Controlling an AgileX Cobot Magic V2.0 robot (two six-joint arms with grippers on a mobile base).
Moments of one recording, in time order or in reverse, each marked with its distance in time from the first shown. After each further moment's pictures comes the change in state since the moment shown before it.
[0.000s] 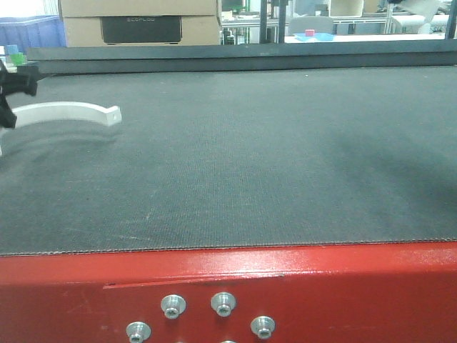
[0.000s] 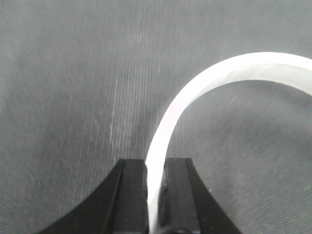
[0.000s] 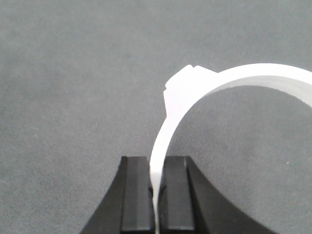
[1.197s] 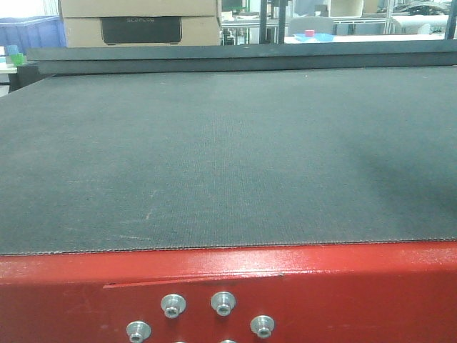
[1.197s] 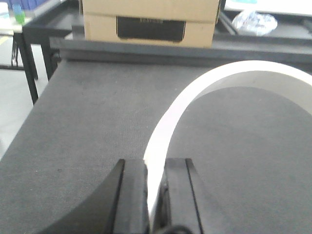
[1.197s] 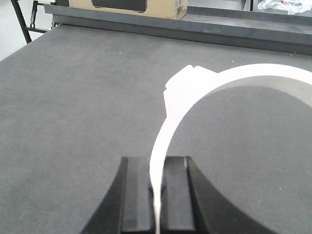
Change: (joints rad) left arm -0.020 -0.771 0.099 -0.016 0.122 0.000; right arm 0.000 -0.476 0.119 0.026 -0.001 0.017
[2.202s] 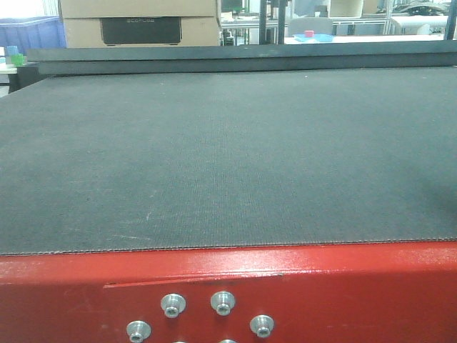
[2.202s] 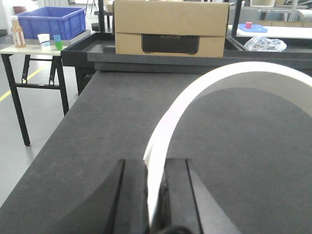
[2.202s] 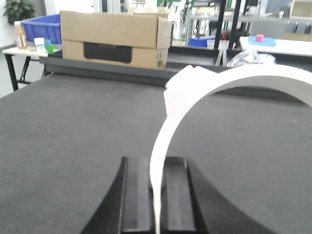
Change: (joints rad) left arm 0.076 -0.653 0.460 0.042 0.094 0.000; right arm 0.000 -0.395 0.345 -0.056 -0.189 0.024
